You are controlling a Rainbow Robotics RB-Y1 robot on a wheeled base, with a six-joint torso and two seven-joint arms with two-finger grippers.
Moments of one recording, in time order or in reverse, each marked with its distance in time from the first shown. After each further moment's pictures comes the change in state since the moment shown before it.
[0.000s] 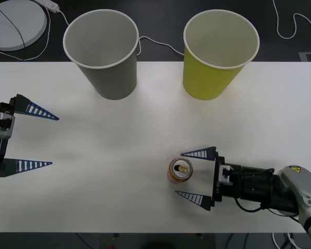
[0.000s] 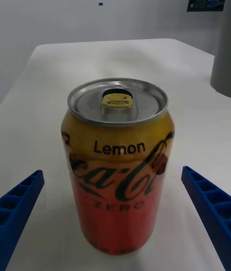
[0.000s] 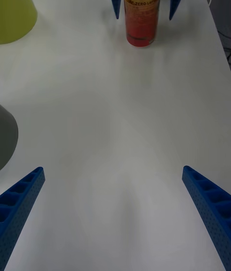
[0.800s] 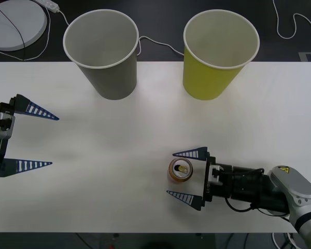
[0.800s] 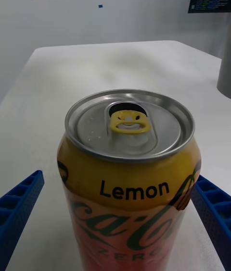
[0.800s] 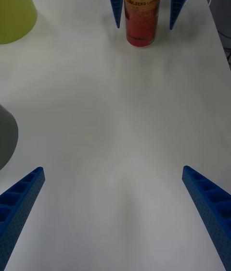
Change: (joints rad) right arm -0.014 0.018 0.062 0.000 -0.031 0.058 0.012; left arm 0.000 0.000 0.000 0.000 0.000 0.000 0.000
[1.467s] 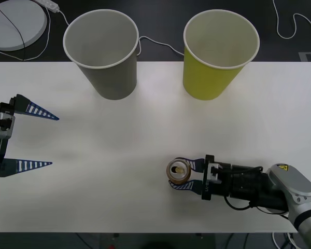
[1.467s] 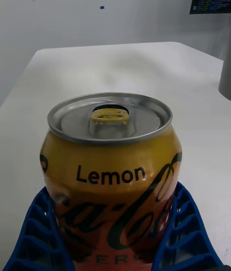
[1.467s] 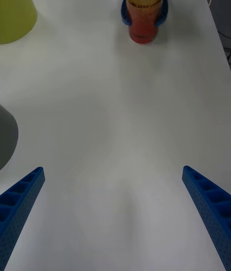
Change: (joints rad) right arm -0.011 -0.005 0.008 -0.011 0.000 0.000 -0.023; left arm 0.000 0.000 0.000 0.000 0.000 0.000 0.000
